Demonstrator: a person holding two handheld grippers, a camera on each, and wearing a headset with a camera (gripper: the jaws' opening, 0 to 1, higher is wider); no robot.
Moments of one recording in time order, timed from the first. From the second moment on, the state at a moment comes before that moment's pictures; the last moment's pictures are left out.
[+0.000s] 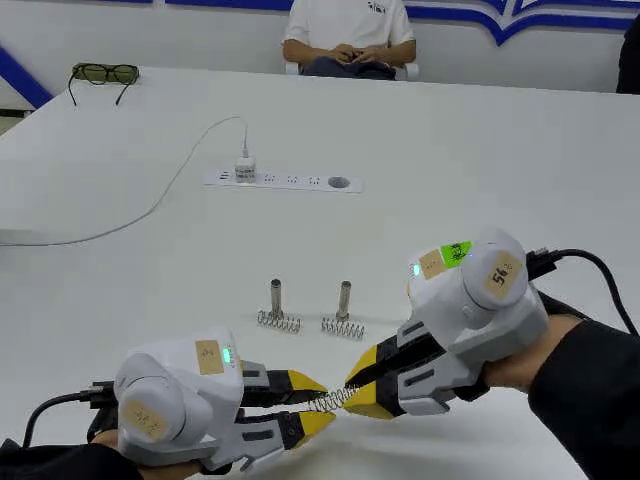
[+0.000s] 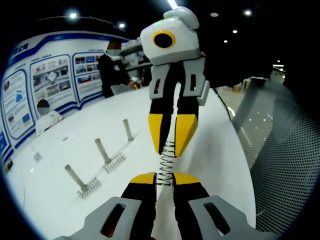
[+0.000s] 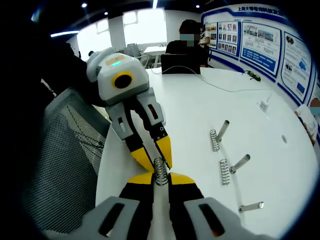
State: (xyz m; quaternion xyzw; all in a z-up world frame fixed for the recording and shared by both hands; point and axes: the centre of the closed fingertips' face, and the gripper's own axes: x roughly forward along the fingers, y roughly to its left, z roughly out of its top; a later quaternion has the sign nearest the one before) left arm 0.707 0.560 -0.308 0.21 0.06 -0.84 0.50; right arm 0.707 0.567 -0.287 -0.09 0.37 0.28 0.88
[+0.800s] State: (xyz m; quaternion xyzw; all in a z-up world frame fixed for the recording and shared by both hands) left arm 0.705 0.557 -0.303 0.20 0.07 -0.84 0.50; right arm 0.722 0.581 -0.272 -0.14 0.35 0.29 0.88
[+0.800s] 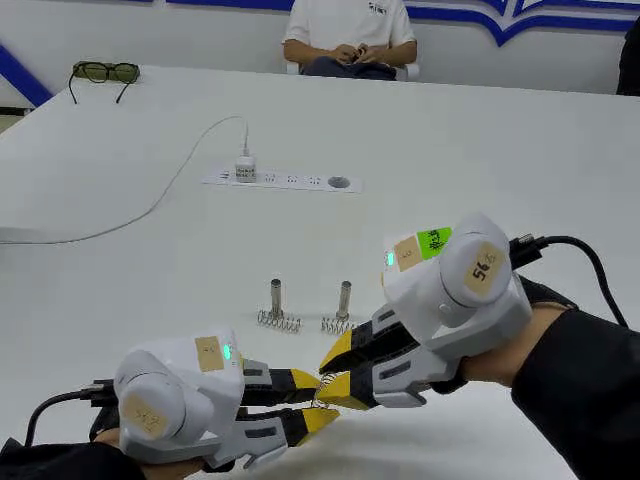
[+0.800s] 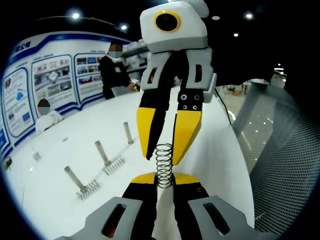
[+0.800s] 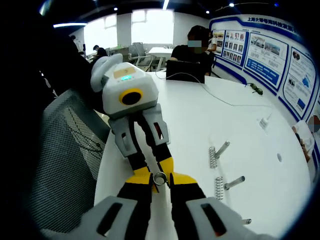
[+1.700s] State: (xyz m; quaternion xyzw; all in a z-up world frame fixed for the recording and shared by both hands) left arm 0.721 0.557 -0.296 0.18 0.07 -0.83 0.53; right arm 0.724 0.569 -0.265 -0.13 0.35 0.27 0.89
